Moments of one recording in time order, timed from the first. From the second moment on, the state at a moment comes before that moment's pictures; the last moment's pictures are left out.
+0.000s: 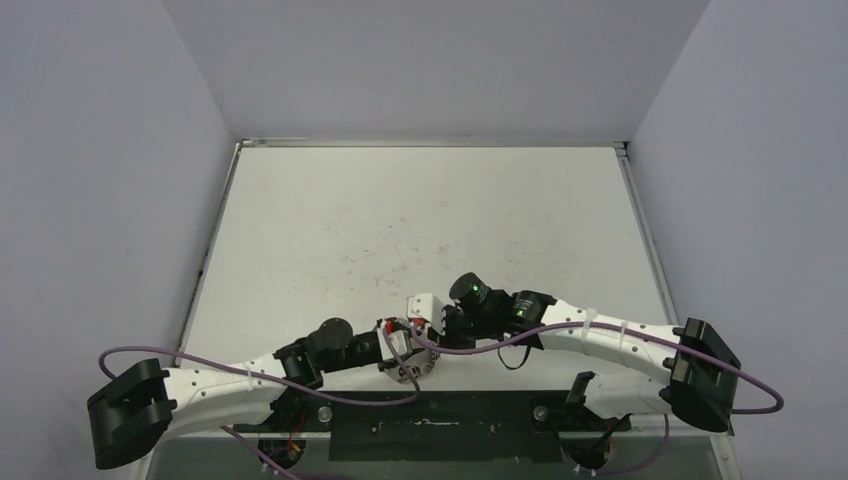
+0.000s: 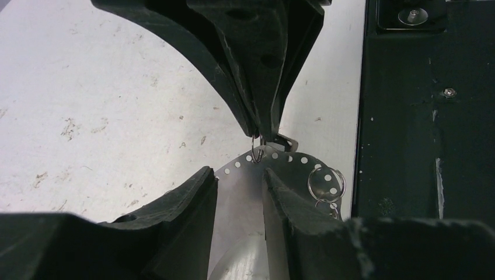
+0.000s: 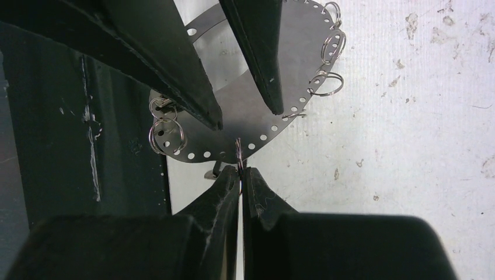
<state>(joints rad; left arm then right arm) -1.09 0.87 0.17 0.49 0.20 0.22 1.04 1.24 0.77 -0.41 -0.32 -0.35</state>
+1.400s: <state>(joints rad) -1.09 0.98 0.10 0.77 0.24 0.21 1.06 1.14 0.72 -0.31 -0.31 -0.31</state>
